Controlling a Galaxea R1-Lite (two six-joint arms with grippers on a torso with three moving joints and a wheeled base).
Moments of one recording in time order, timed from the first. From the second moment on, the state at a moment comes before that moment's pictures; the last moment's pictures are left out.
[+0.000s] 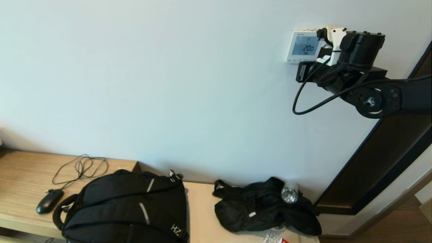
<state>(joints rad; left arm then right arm) 0.01 0.00 -0.04 0.09 0.01 -0.02 0.18 1.94 -1.54 -0.54 -0.20 -0.08</state>
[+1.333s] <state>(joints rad) 0.01 0.00 -0.04 0.09 0.01 -0.02 0.18 1.95 -1.55 -0.54 -0.21 -0.07</state>
